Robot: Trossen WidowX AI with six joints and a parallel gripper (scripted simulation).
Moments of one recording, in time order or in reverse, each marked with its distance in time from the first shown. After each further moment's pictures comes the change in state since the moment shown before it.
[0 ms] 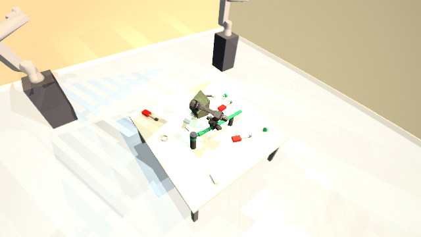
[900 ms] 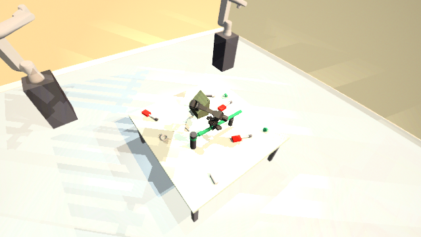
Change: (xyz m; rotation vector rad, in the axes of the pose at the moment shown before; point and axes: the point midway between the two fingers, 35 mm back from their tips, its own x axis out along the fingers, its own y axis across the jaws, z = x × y) arm 0.000 0.000 0.000 -0.001 0.002 -0.001
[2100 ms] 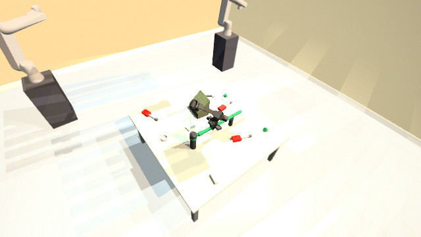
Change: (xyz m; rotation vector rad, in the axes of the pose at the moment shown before) arm -0.001 -0.001 0.001 0.002 0.005 -0.010
